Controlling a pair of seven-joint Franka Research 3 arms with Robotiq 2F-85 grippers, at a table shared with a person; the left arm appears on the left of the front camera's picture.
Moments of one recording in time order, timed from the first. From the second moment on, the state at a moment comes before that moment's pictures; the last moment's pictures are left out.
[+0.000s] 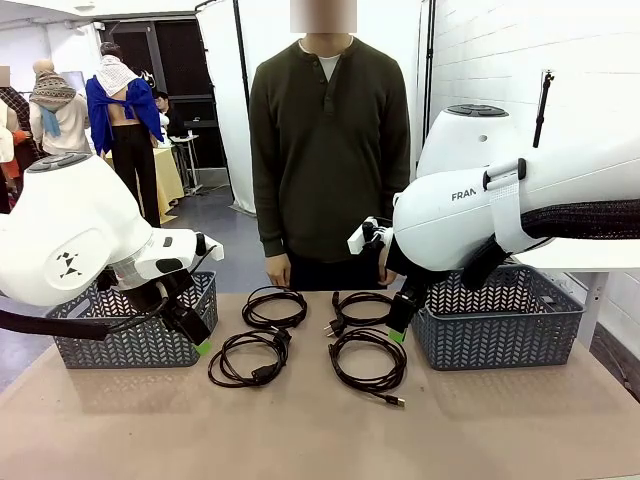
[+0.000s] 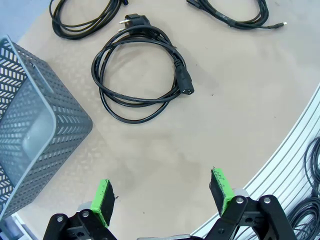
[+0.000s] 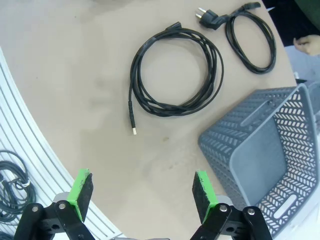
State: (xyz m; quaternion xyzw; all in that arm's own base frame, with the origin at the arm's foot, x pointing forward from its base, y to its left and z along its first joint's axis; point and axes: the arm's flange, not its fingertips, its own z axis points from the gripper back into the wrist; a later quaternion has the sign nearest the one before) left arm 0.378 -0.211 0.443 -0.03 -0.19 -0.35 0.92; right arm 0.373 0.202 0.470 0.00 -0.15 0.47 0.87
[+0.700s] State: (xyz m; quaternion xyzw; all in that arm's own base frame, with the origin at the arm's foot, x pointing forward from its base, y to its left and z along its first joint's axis) left arm 0.374 -0.174 0.502 -0.03 -0.25 -0.35 0.90; right arm 0.377 0.162 0.529 0.01 -0.22 0.47 0.85
